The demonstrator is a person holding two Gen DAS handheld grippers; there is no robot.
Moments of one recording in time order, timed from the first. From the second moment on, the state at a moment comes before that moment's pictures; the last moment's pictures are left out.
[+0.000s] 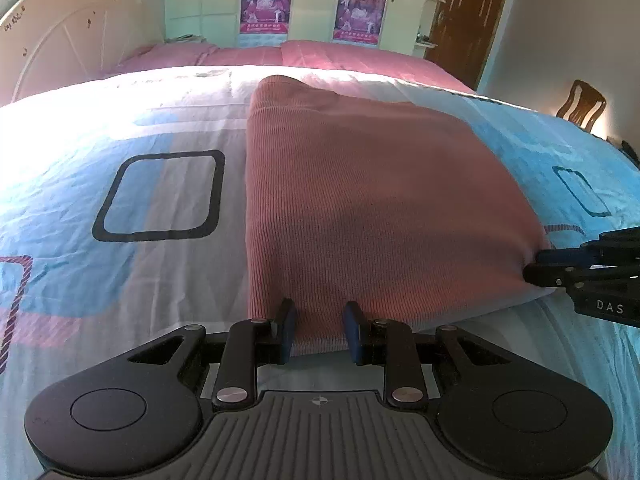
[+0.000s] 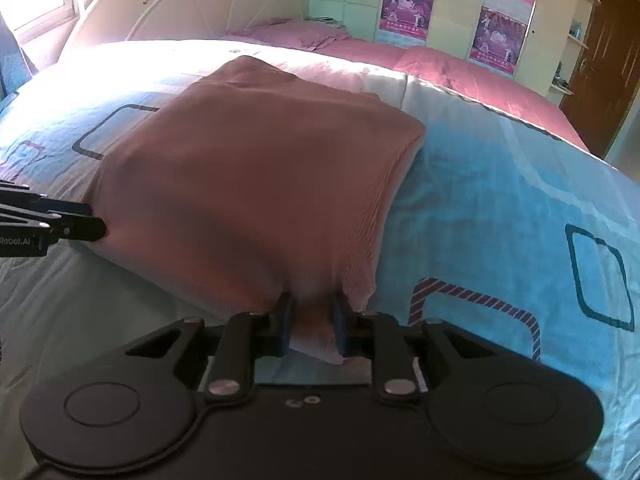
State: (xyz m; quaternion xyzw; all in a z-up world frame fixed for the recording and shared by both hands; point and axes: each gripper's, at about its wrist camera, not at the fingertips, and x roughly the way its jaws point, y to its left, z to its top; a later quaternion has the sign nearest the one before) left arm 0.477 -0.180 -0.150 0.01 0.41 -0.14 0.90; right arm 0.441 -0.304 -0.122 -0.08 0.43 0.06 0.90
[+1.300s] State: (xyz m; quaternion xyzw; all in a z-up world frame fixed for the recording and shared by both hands) left arm 0.598 -0.163 -0.153 -0.09 0.45 -0.19 0.87; right arm 0.528 -0.430 -0.143 0.22 0.42 0.16 0.87
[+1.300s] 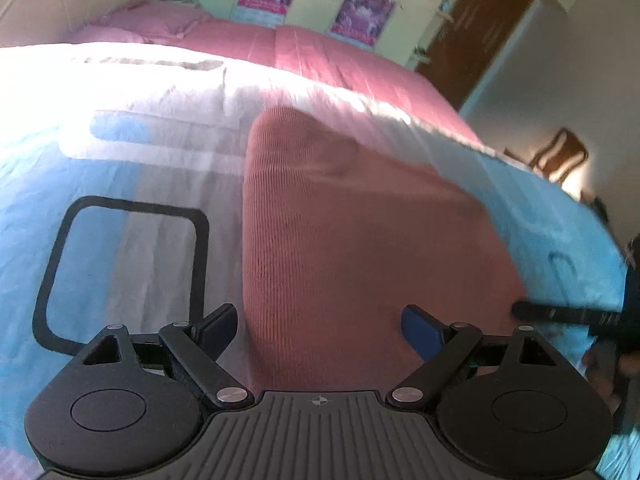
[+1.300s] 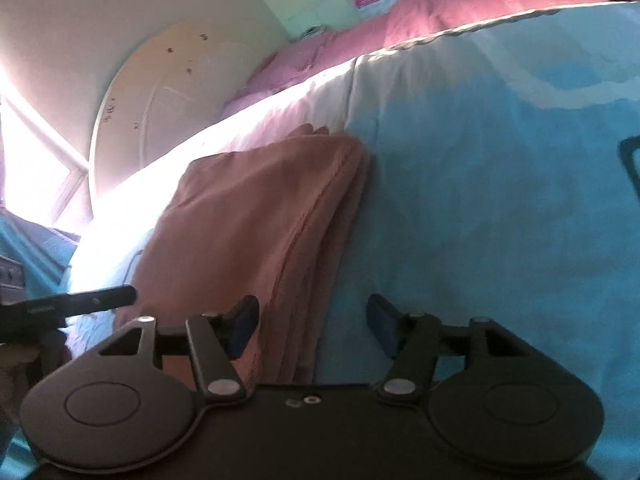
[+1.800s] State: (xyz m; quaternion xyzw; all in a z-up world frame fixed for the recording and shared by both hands) left arm 0.610 -0.153 -0.165 -0.14 0.48 -0.23 0.84; right arm 0.548 -0.449 -0.157 0.30 0.46 0.23 0.80
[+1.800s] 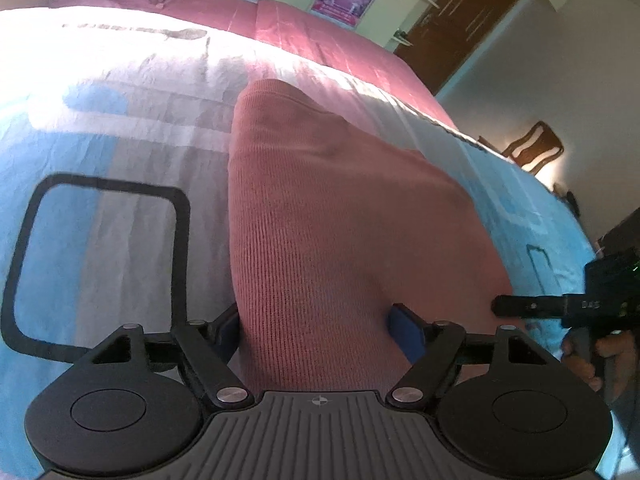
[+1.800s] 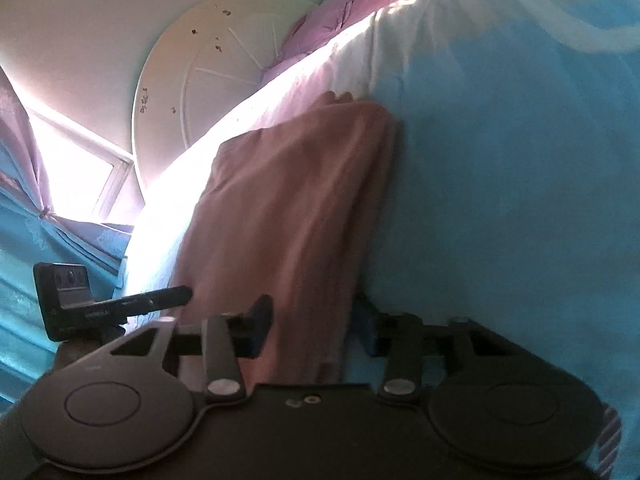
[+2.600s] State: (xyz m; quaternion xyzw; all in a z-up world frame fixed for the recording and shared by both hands) left arm 0.609 -0.198 -0.136 -0.04 0.45 -0.16 0.88; right arm 0.557 -0.380 -0.128 0.14 0.46 0.16 0.86
